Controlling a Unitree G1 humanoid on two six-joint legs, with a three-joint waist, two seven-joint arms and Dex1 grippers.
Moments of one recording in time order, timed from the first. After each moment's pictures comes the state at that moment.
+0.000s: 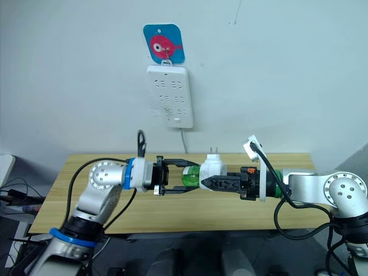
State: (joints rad) left arm -0.46 0.60 -0.23 -0.05 -0.46 -0.01 -1.29; right arm -0.41 -0.86 0.11 -0.35 1.90 1.08 0.06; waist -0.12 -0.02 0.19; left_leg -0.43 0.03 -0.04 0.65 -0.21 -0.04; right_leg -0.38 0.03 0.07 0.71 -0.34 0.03
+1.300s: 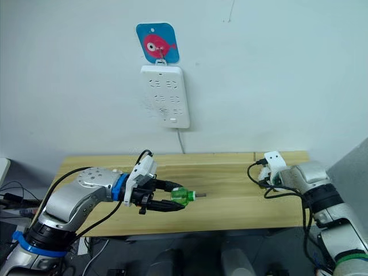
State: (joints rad) left arm -0.31 0.74 -0.19 -0.26 -0.53 0.60 -1.25; right arm -0.66 -0.65 0.34 0.39 0.64 1.19 0.11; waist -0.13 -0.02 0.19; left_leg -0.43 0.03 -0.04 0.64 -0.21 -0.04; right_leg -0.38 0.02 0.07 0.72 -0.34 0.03
